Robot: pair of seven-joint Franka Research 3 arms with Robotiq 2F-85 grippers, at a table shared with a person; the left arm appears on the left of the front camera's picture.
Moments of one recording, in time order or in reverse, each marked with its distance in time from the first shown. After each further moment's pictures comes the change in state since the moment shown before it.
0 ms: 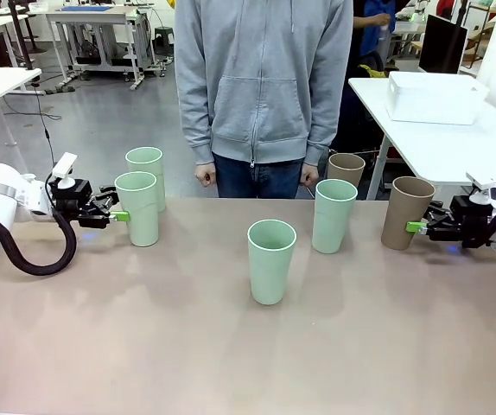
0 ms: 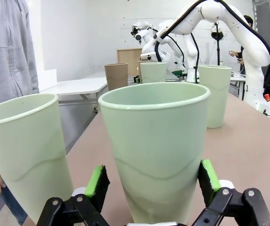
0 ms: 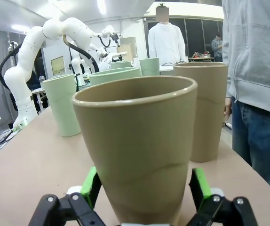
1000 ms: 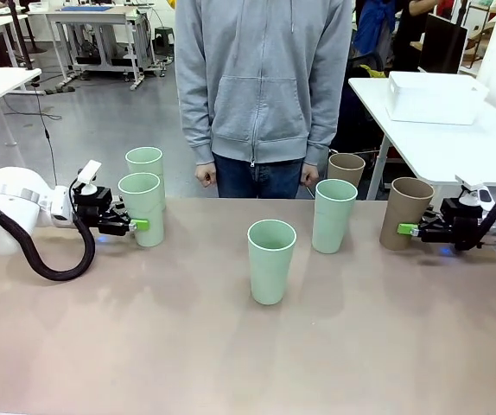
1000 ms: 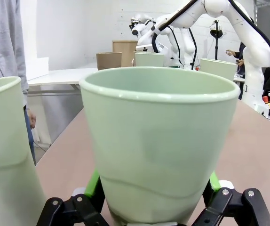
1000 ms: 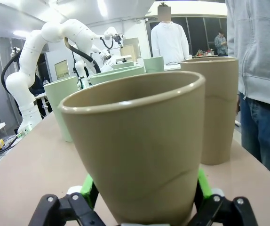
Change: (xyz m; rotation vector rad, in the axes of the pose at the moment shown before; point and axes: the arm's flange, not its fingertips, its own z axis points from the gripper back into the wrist) left arm -0.014 -0.005 -0.041 -0.017 0.030 0.067; right arm -0.005 0.005 -0.021 0.022 -0.002 -0.048
